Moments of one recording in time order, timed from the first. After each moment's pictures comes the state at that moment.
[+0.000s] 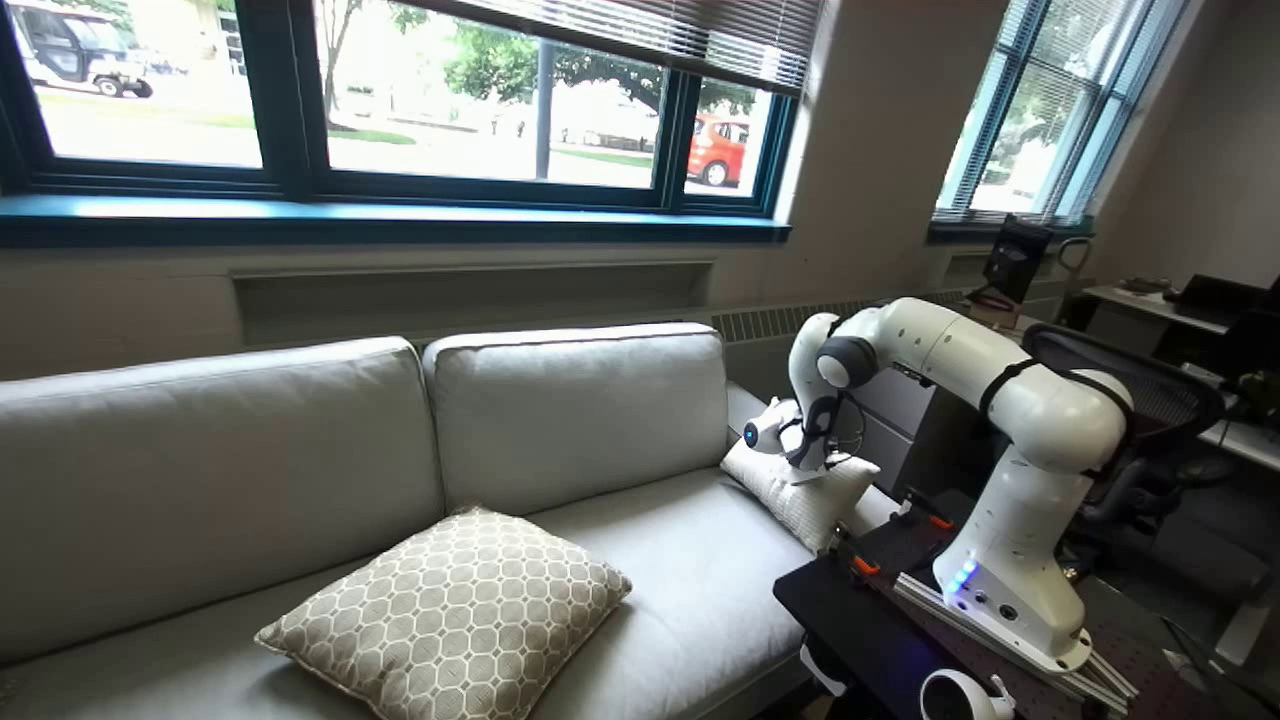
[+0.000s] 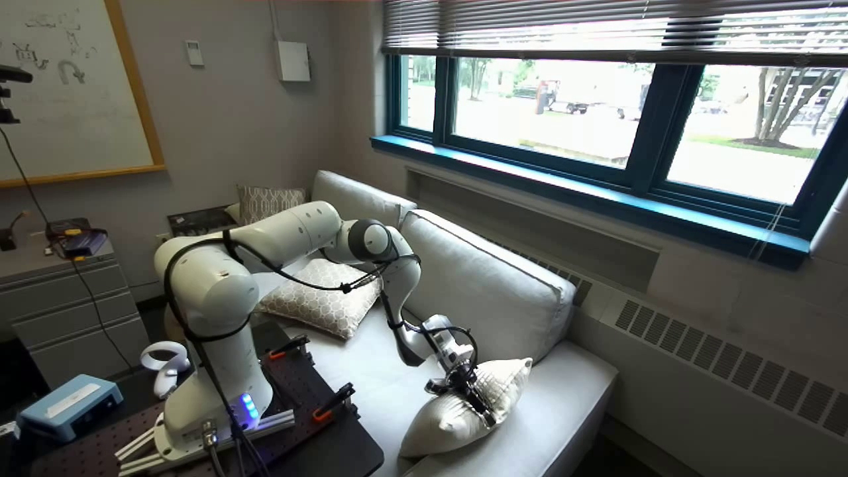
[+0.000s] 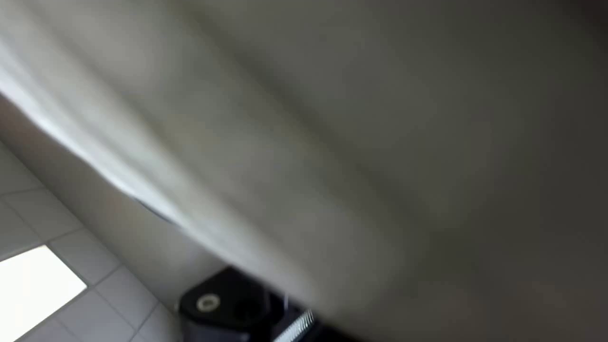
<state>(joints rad) 0.16 1.42 -0.45 -1.45 -1.07 2.15 1.85</state>
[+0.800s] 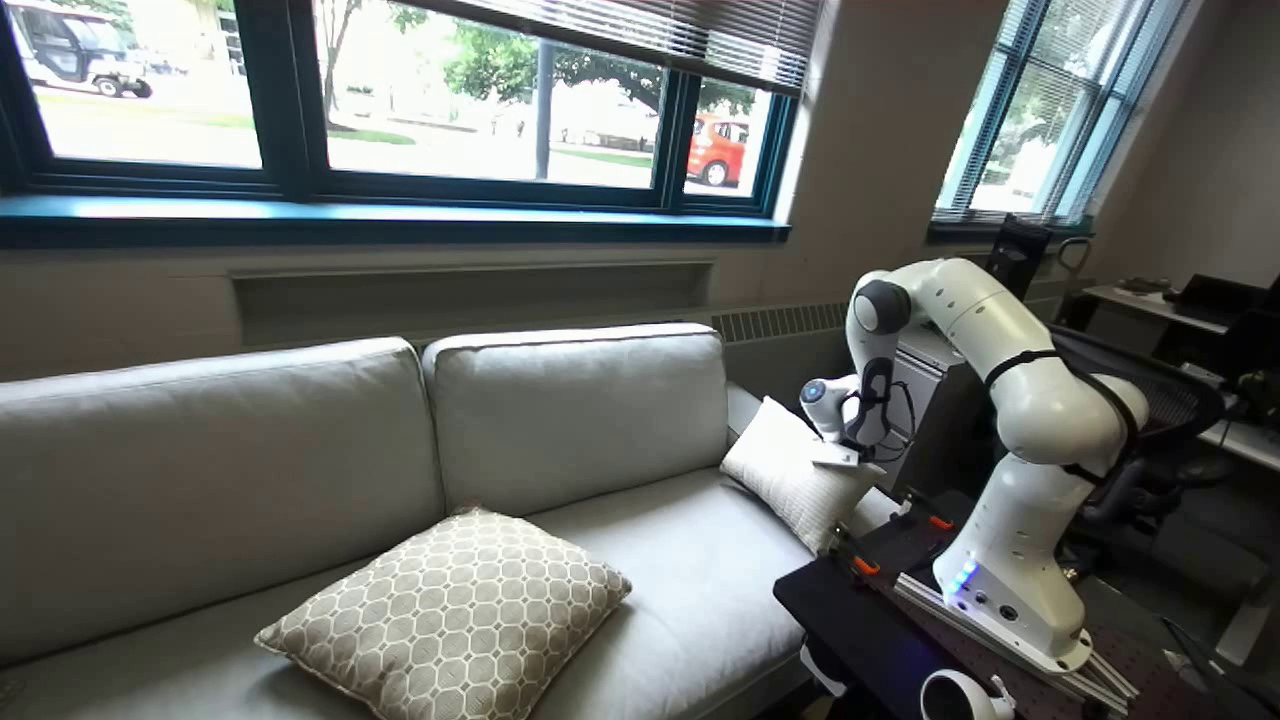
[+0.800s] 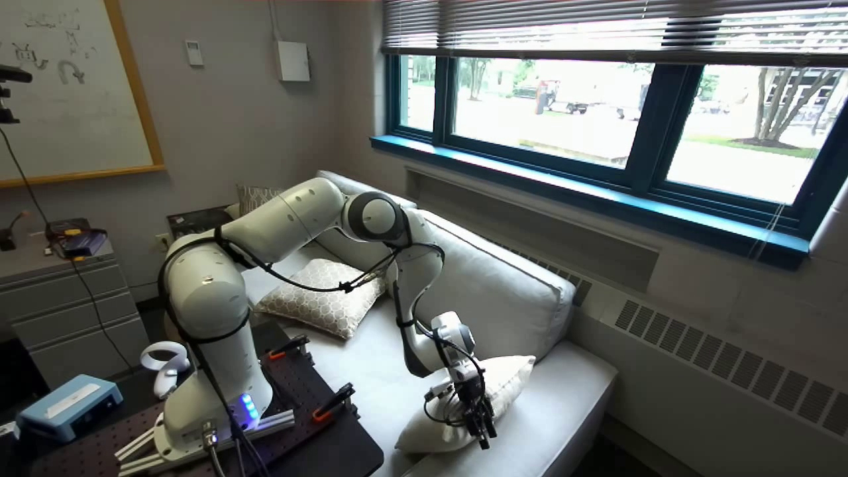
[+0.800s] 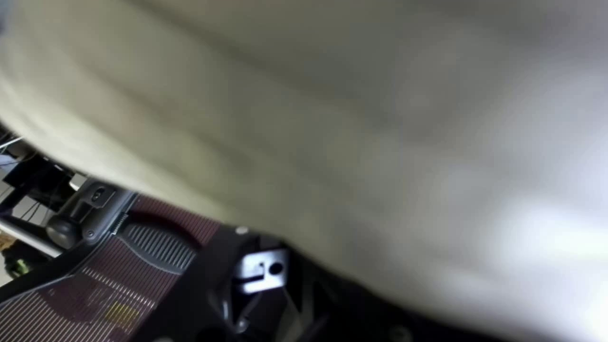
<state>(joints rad) -0.07 1.12 -0.45 -1.79 -1.18 2.71 2.02</state>
